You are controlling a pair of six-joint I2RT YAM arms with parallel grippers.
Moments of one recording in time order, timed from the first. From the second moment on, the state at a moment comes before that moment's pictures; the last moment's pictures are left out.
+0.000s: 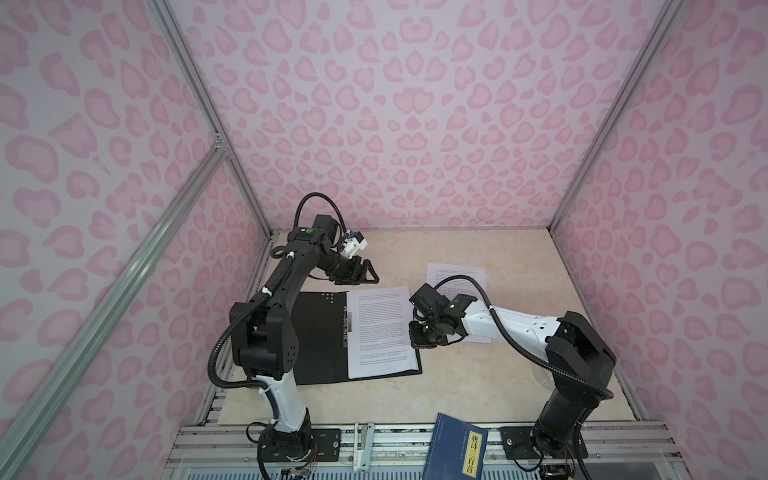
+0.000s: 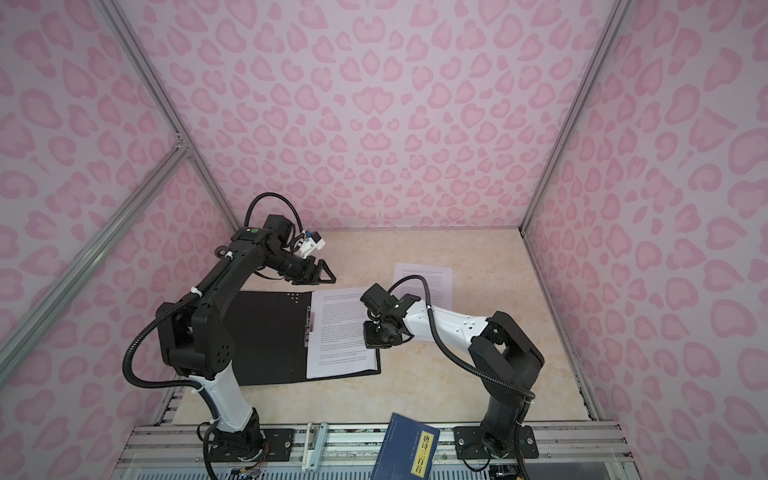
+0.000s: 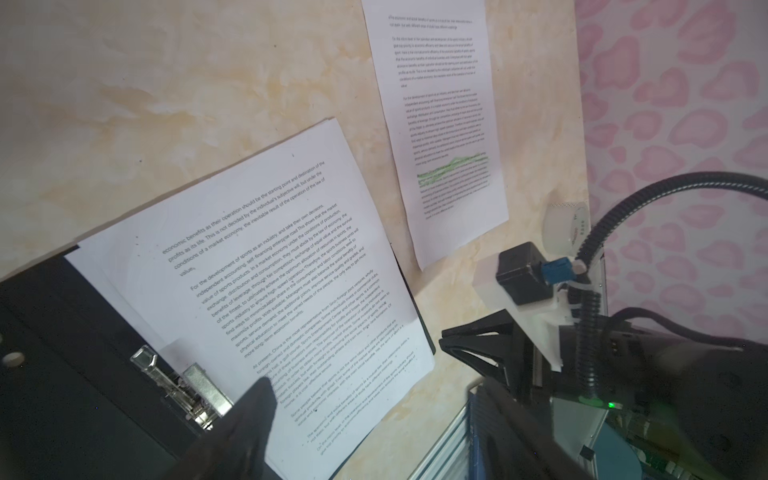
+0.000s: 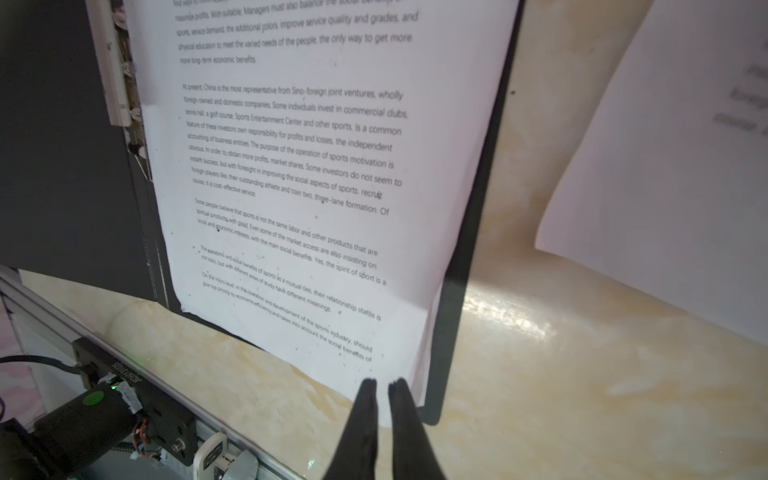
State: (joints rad) left arm -0.19 1.85 1.67 -1.15 0.64 0.08; right arm 0.83 1.74 1.15 -0.60 -0.23 0.74
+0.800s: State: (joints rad) left arm -0.41 1.98 1.44 -1.03 0.52 0.13; right arm 0.76 1.77 0.91 -0.25 -0.49 0.84
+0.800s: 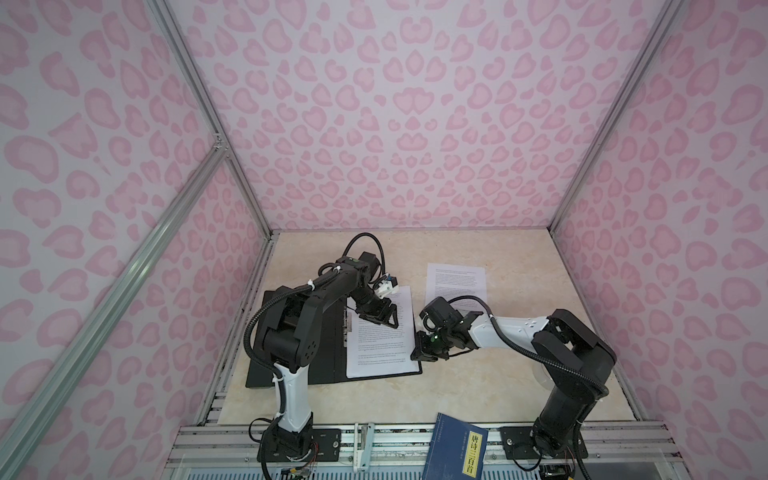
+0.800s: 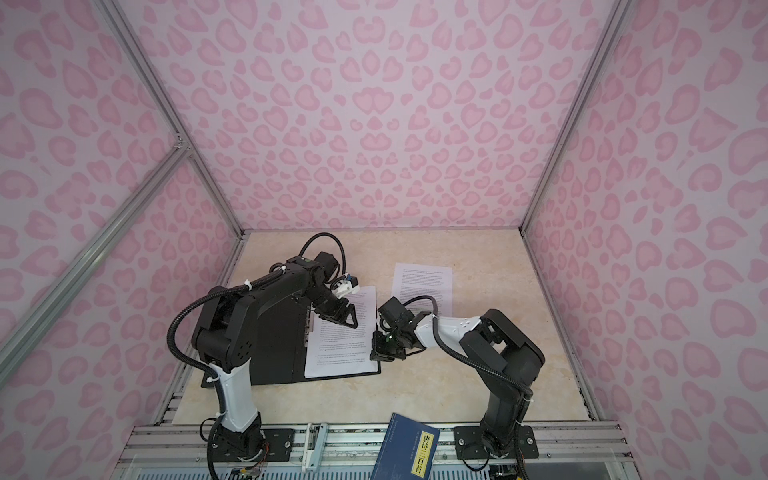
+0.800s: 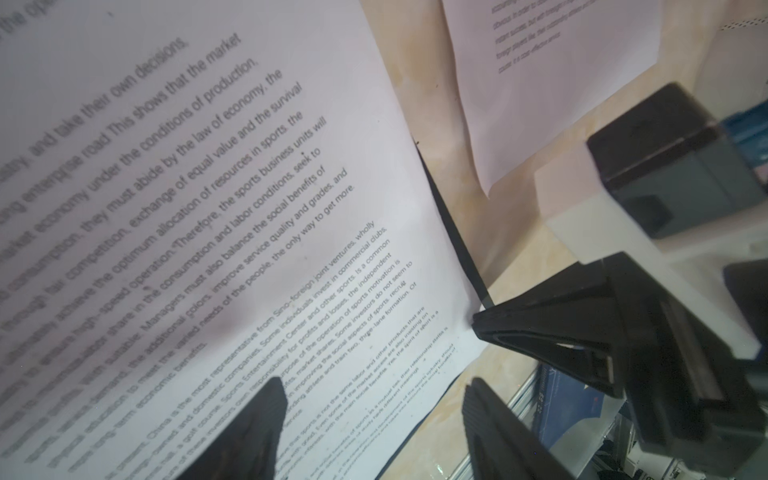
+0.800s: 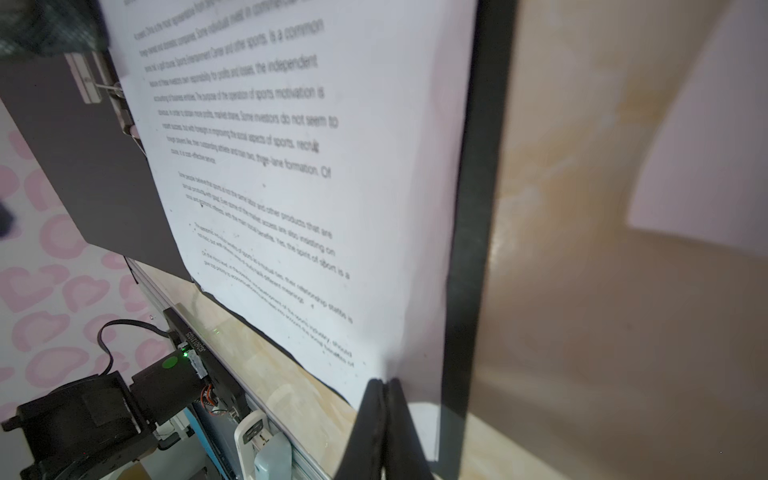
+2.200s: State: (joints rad) left arm -0.41 2.06 1.45 -1.06 0.45 0.11; right arm 0.74 1.71 0.91 -0.26 -0.55 0.82
